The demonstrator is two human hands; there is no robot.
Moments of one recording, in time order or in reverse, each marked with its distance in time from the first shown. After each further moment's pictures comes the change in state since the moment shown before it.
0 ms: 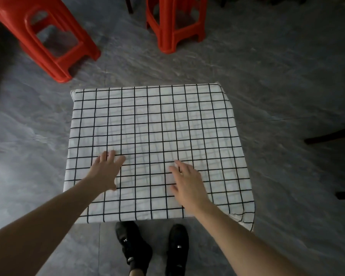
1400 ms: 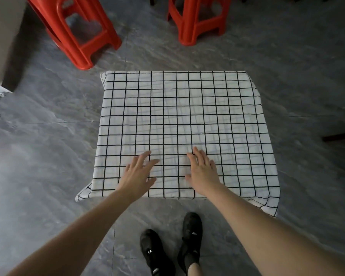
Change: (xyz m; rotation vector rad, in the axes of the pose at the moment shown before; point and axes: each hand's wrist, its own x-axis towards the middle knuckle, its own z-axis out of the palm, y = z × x) left_hand -0.065 0.021 0.080 -0.543 0.301 0.075; right_hand 0.003 -0.046 0.037 -0.096 -0.277 0.168
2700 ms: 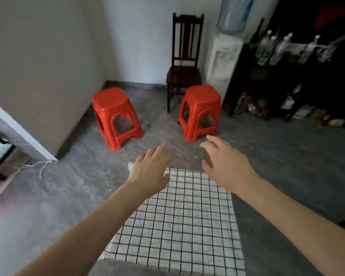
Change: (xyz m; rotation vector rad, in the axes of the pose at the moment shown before) left_hand -0.055 0.168 -0.418 0.219 0.387 0.075; right_hand -0.182 -0.090 -0.468 -0.229 0.576 -0.277
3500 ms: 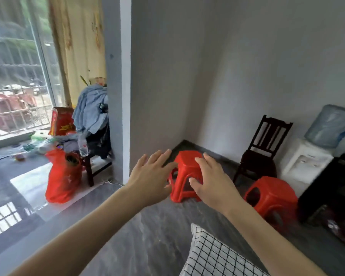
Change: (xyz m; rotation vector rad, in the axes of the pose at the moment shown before) left_hand -0.257 -0.242 -0.245 0.118 0.267 -0.395; right_hand 0.064 -0.401 -0.120 0.180 0.103 -0.353
